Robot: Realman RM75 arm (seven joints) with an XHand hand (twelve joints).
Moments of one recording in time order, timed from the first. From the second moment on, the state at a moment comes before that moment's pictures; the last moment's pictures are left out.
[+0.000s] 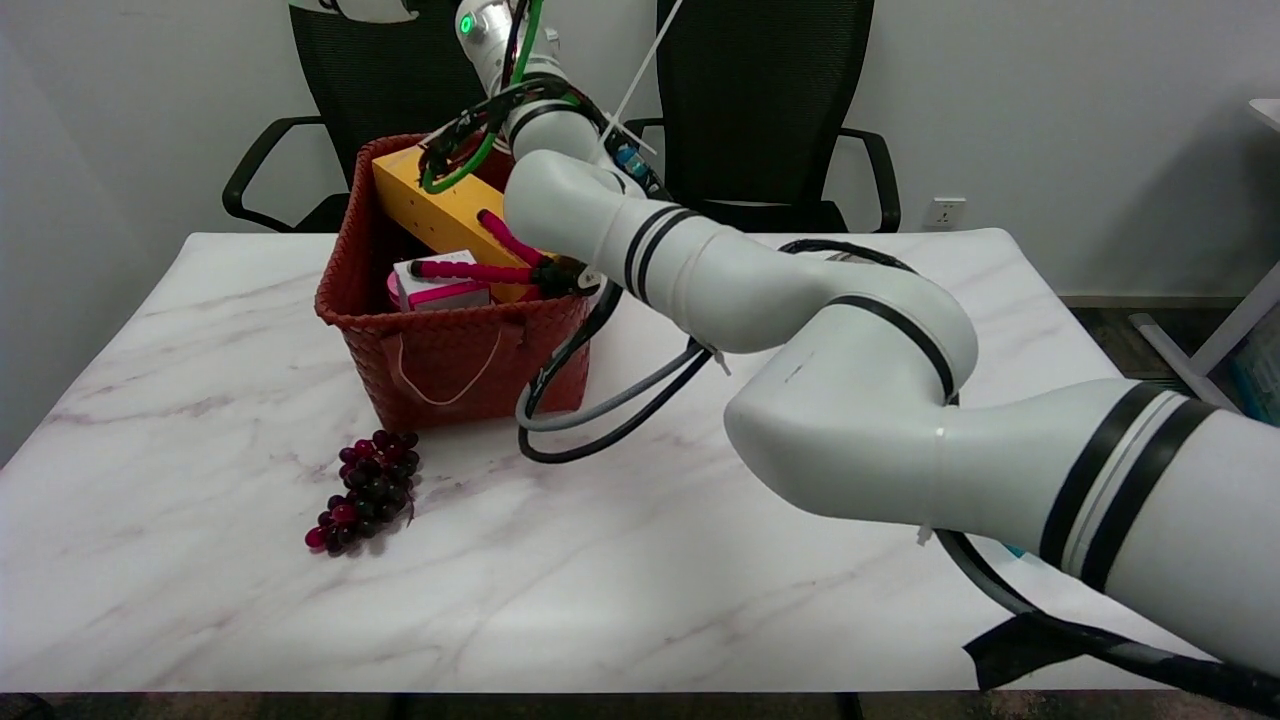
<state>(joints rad) 1.33 -1.86 -1.94 0.16 0.86 0.51 0.23</state>
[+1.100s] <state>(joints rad) 0.80 -1.38 -1.90 0.96 1.23 0.46 -0.33</state>
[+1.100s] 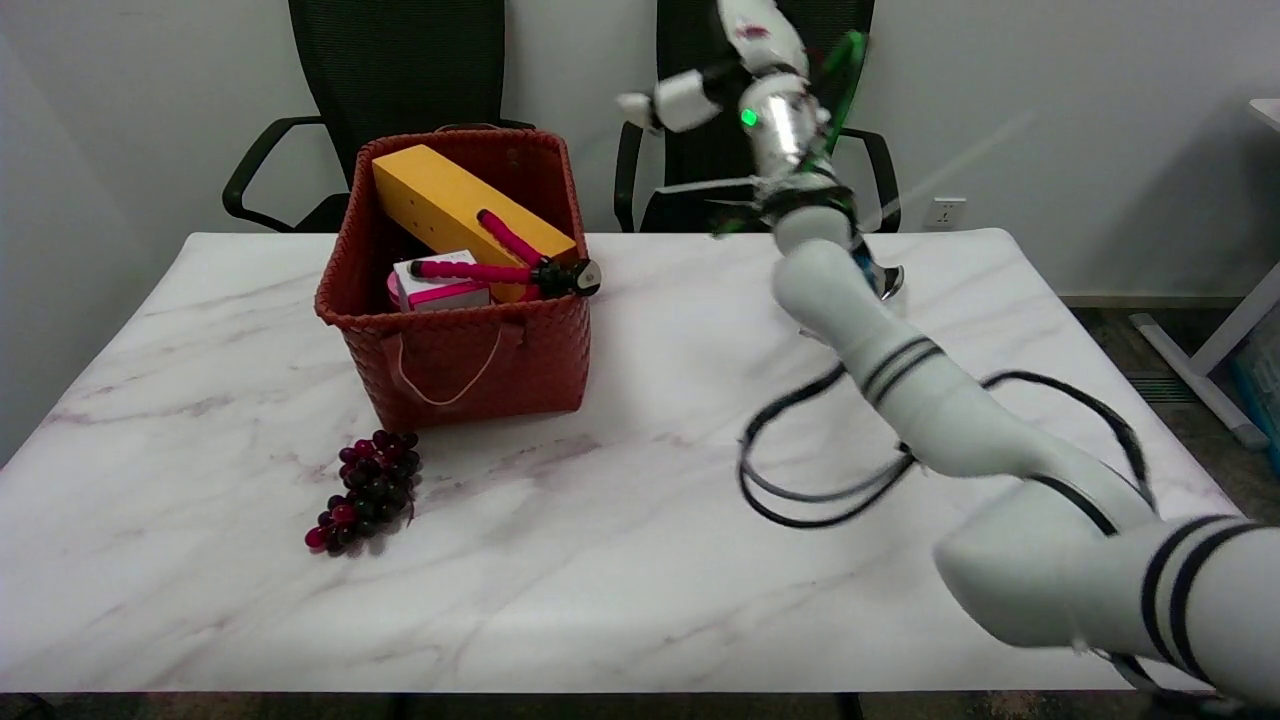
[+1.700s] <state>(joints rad) 0.23 -1.10 -1.62 1.43 1.49 0.41 -0.72</state>
